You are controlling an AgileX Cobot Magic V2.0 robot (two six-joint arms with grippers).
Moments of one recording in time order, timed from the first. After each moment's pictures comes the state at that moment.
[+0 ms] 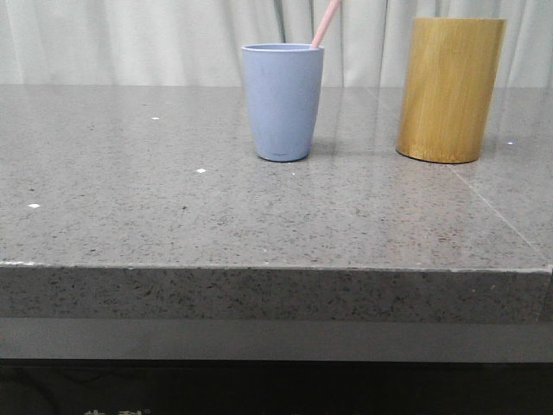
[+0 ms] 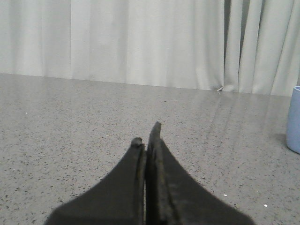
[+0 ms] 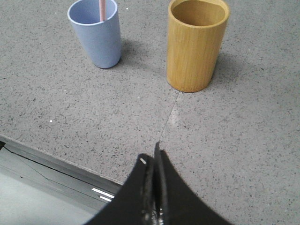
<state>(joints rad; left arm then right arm) -0.10 0.00 0.00 -0.10 -0.01 0.05 0.35 0.61 -0.89 0.03 0.90 0.08</state>
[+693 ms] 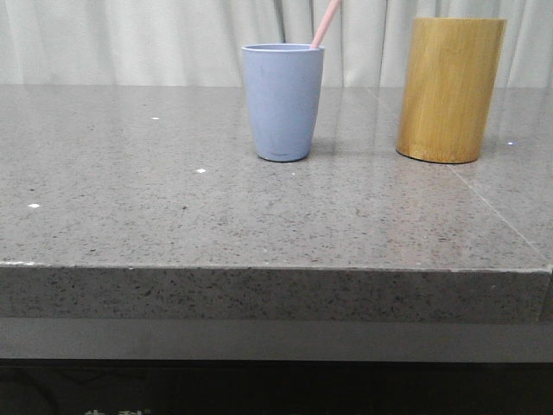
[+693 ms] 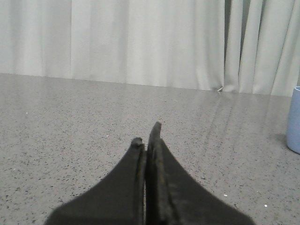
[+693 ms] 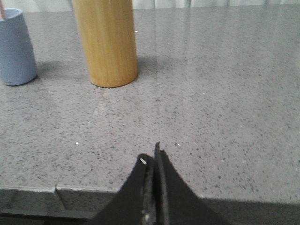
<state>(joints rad) -0.10 0.00 0.00 -0.10 -0.01 0.05 0.02 0.02 -0.17 0.14 0.44 -0.01</state>
